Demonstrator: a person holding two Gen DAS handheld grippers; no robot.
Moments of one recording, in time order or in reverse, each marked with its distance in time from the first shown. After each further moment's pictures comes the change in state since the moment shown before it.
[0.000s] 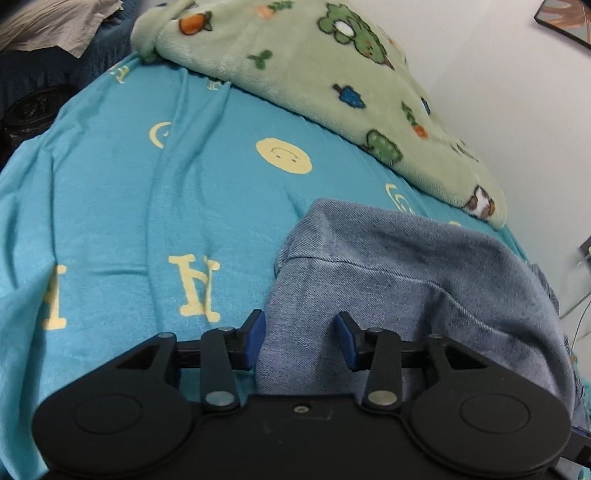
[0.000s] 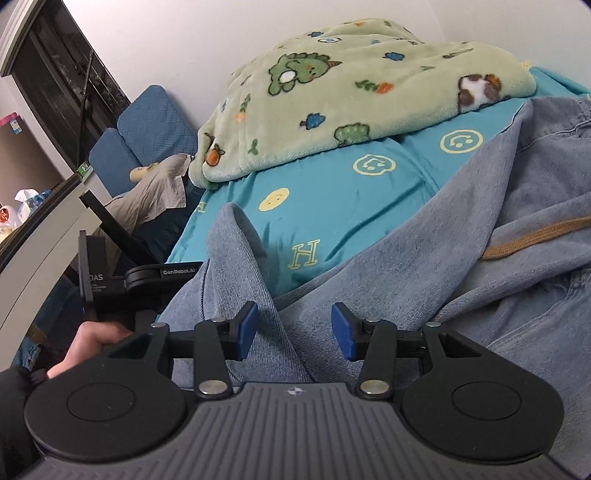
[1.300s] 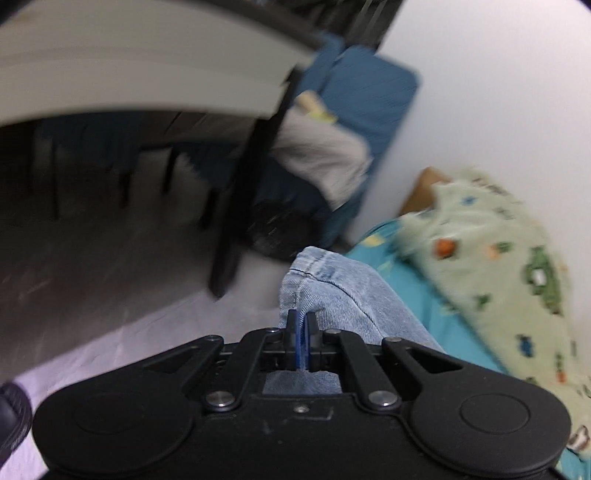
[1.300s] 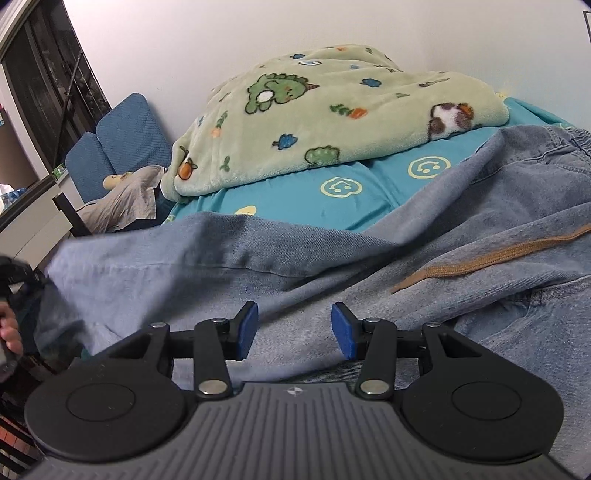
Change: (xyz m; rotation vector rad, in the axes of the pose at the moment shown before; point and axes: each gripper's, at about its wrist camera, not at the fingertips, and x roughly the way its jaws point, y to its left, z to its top) left arm -0.173 0.117 0.020 -0.498 -0.492 0.526; right arm -0.006 -0.009 -0.001 -0.047 -0.077 -0.111
